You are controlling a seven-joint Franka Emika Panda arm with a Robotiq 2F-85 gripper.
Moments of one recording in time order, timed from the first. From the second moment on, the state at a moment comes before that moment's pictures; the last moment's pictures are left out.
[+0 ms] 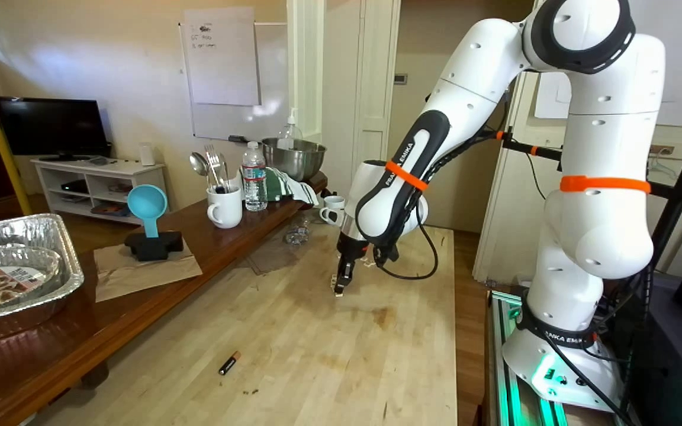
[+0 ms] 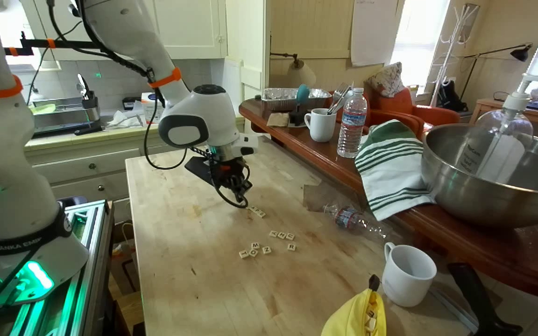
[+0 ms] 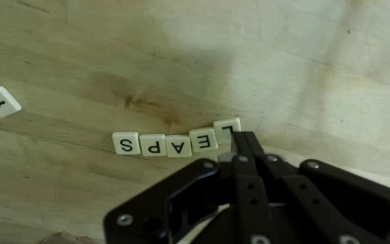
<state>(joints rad) 0.05 0.11 0.02 -2.66 0.32 2.99 -0.65</state>
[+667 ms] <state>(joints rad) 0.05 0.16 0.03 -2.63 0.34 3.01 -0.67</state>
